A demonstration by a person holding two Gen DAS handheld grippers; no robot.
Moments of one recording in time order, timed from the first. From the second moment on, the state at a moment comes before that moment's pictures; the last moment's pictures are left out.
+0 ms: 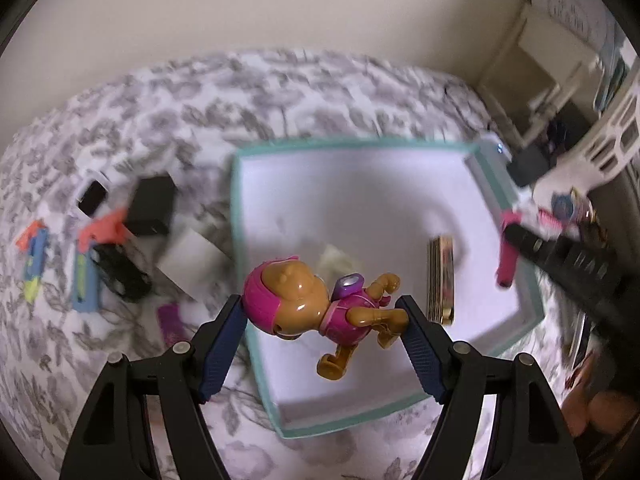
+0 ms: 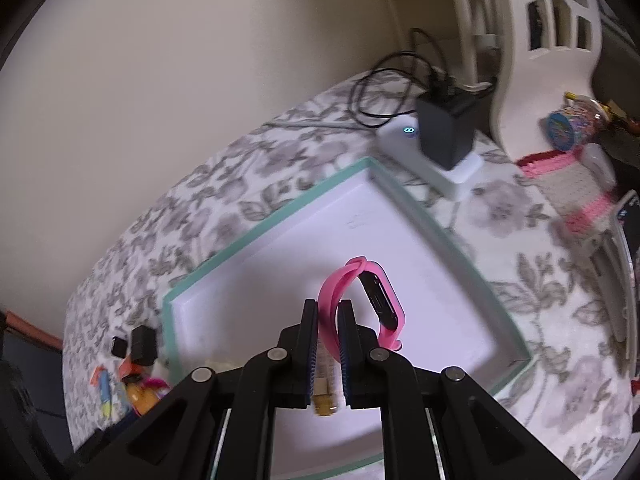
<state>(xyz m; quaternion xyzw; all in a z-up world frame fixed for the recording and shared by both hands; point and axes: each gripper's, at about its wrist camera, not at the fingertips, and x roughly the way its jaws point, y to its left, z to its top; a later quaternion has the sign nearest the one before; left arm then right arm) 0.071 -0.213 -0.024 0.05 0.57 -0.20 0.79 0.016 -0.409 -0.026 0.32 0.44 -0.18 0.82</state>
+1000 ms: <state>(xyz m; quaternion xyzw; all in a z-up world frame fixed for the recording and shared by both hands) 0.083 -0.224 -0.067 0.06 0.59 -0.20 0.78 0.024 -0.398 -0.068 0.31 0.49 -0.16 0.80</state>
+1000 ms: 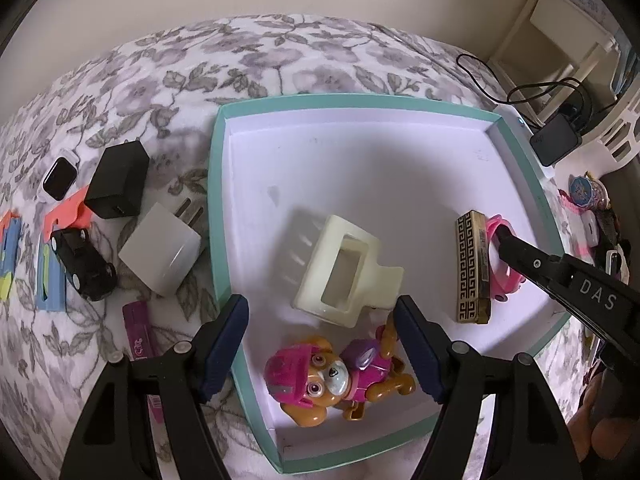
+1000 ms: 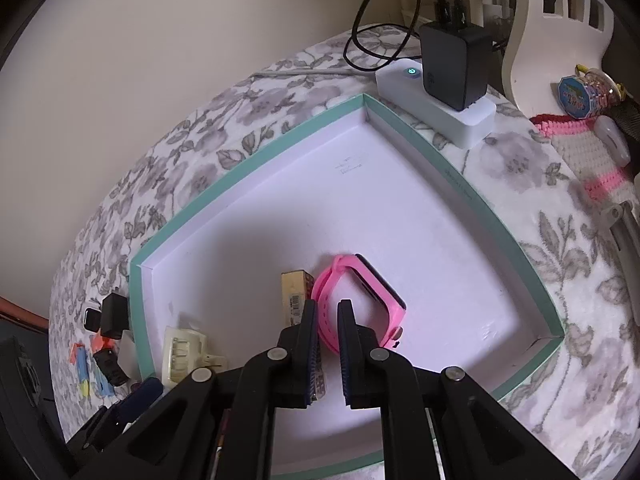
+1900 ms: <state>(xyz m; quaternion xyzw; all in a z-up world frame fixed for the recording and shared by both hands) 0.089 -0.176 -0.029 -0.01 0.58 -0.17 0.80 0.020 -0.383 -0.023 0.26 0.46 -0.17 0.83</state>
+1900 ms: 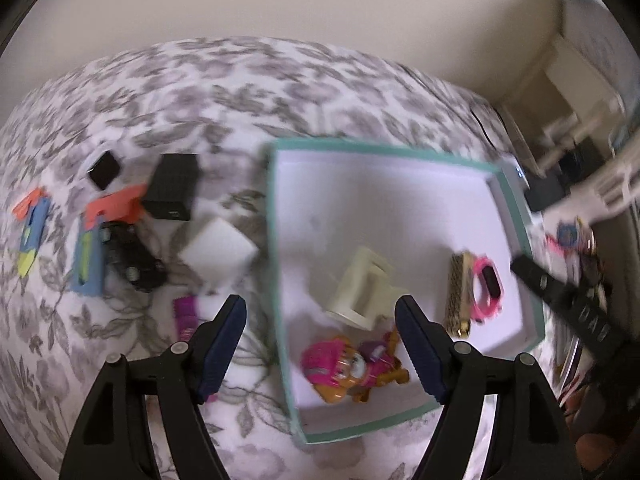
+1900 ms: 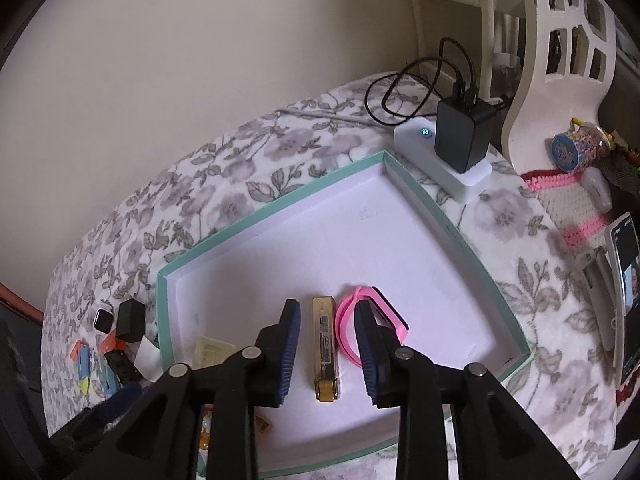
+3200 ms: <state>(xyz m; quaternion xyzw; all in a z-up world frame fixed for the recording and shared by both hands) 0.110 -0.013 -0.019 -0.08 0.57 0.05 0.82 0.051 -0.277 -0.030 0.15 0.50 -0.04 0.85</state>
